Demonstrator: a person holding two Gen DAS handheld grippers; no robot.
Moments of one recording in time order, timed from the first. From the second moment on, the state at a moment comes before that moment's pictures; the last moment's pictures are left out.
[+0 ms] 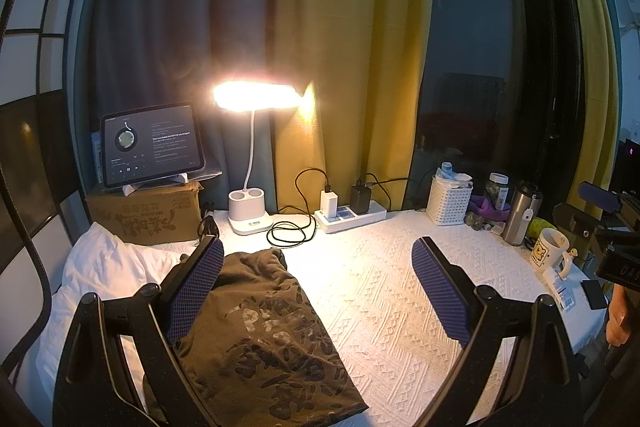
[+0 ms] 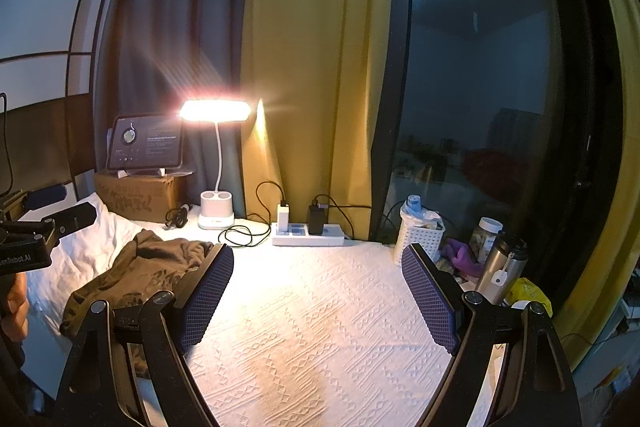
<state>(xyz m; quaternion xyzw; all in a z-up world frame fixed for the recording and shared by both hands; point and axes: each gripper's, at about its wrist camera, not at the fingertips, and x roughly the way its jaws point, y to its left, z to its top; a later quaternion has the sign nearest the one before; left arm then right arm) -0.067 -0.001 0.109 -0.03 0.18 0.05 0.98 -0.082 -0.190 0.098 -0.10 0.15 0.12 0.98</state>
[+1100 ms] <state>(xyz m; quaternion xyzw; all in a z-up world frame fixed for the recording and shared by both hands) -0.069 -0.001 0.105 -0.03 0.18 0.05 0.98 -0.080 -0.191 0.092 -0.10 0.16 0.13 0.97</state>
